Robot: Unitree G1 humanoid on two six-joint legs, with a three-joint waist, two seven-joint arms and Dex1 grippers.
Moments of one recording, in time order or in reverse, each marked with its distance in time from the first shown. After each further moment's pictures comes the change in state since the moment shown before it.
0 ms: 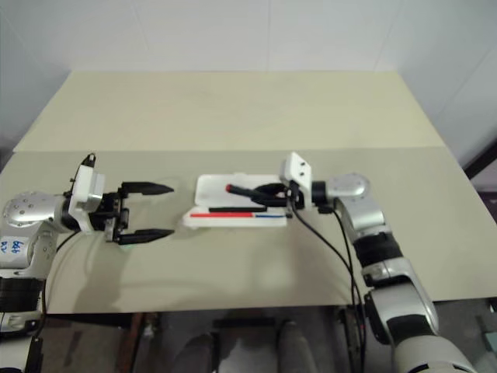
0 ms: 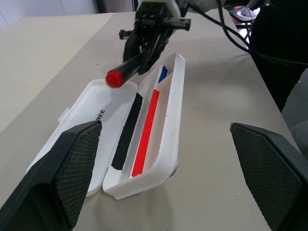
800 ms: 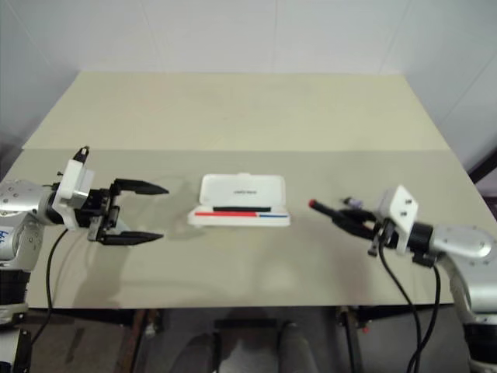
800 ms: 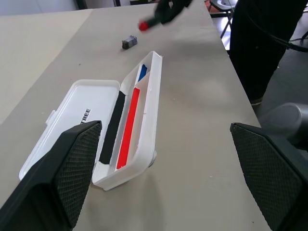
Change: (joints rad) left arm -0.034 0.063 0.001 0.006 -0.020 0.030 -0.101; right arm 0.618 -0.459 -0.403 -0.691 0.215 0.252 -0.162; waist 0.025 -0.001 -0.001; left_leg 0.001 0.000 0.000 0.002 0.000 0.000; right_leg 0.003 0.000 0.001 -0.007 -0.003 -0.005
